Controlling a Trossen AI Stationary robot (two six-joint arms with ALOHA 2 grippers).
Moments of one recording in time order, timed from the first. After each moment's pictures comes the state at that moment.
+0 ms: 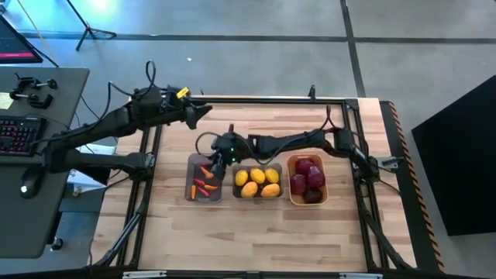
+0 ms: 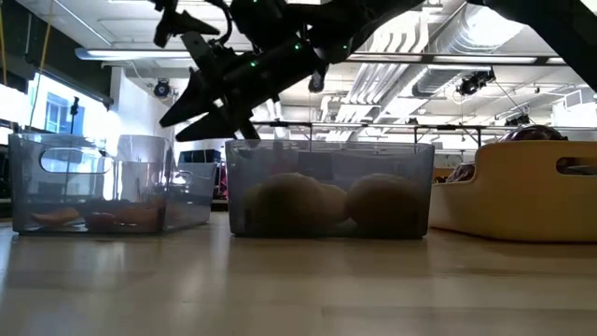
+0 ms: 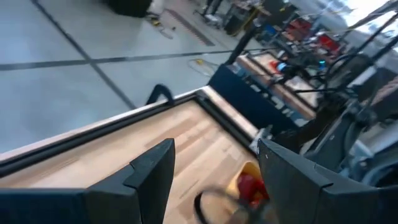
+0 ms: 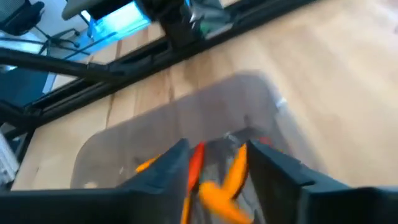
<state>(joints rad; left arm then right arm) 0.37 0.91 0.97 -0.30 -0.11 -0.54 -0.05 2.23 1.71 -0.01 -0.11 0.38</state>
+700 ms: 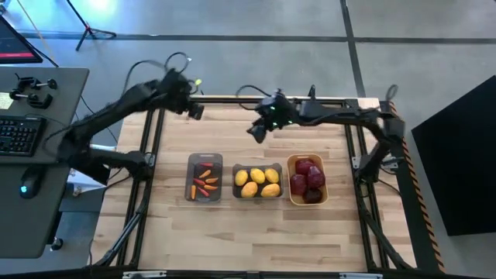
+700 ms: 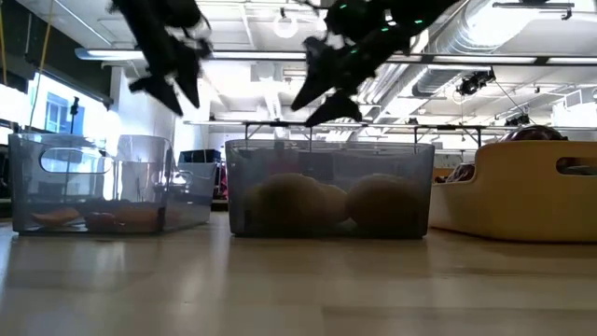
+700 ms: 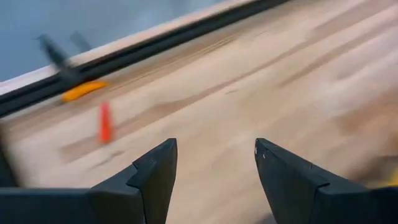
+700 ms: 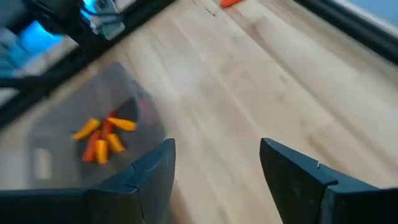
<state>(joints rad) 0.72 1.21 1.13 -0.89 -0.04 -0.38 -0.33 1.72 1.34 -0.33 -0.16 0.34</state>
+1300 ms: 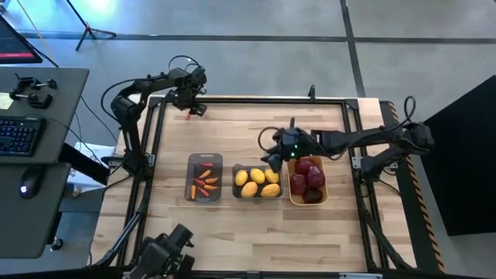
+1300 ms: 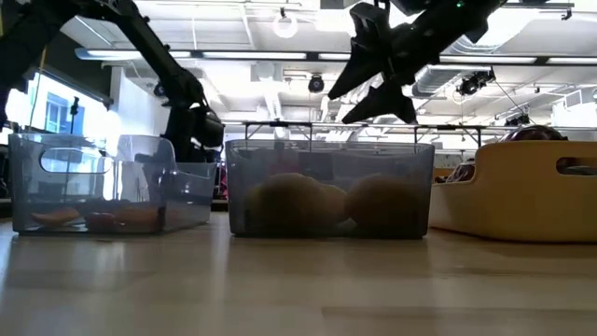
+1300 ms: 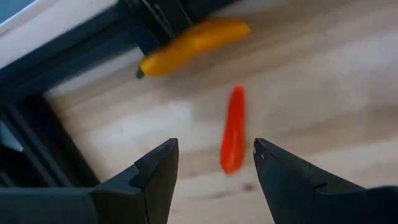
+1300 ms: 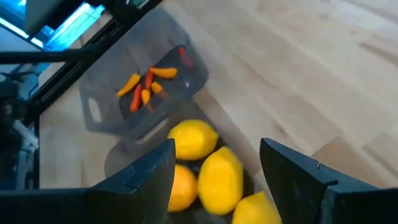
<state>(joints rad) 1.01 1.95 1.33 -1.01 -0.21 -0.17 -0.07 1.43 0.92 -0.14 0.03 0.63</state>
